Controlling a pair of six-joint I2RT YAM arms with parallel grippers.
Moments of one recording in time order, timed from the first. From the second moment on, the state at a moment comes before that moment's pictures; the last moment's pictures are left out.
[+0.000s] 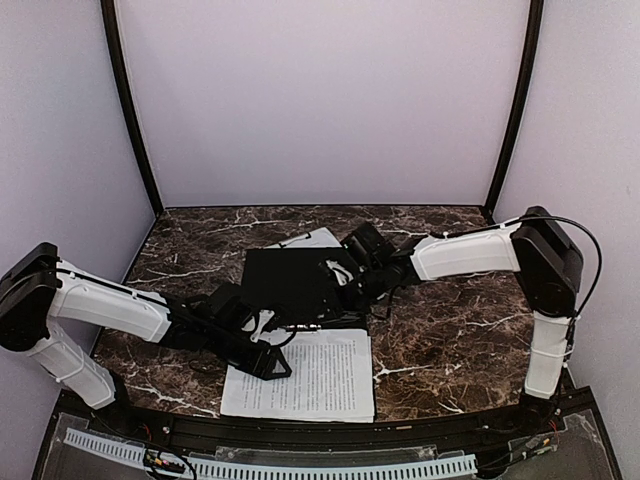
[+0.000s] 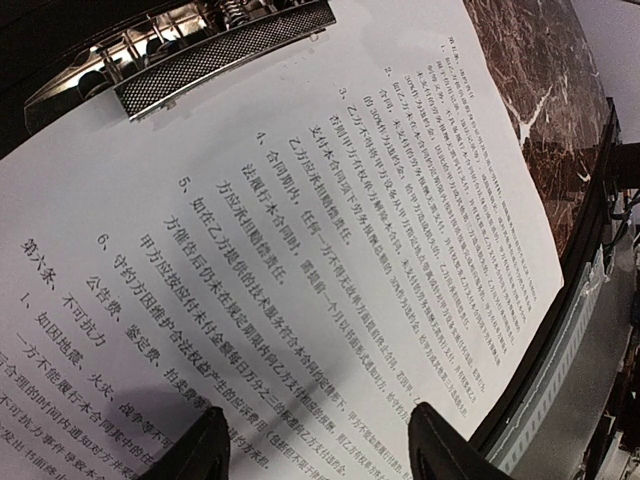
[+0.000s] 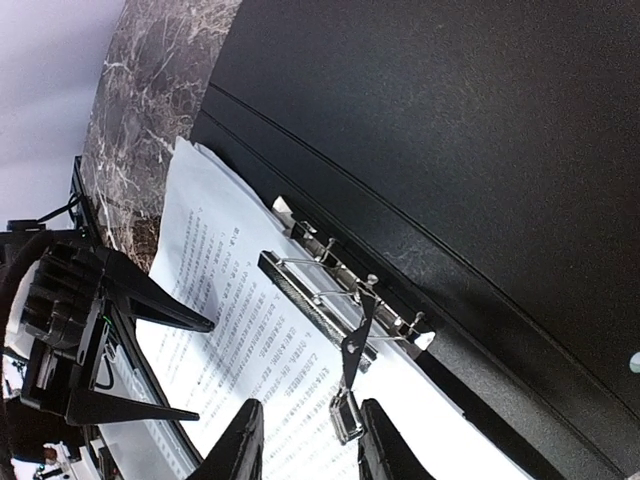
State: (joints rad) left arm -0.94 1.49 0.63 -0.13 0.30 -0.59; right arm 0.86 1.94 1.28 -0.31 -0.53 0.52
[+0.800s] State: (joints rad) left arm -0.94 1.47 0.62 -0.13 0.29 -0.59; right arm 0.86 1.98 1.33 -0.31 -0.56 0.50
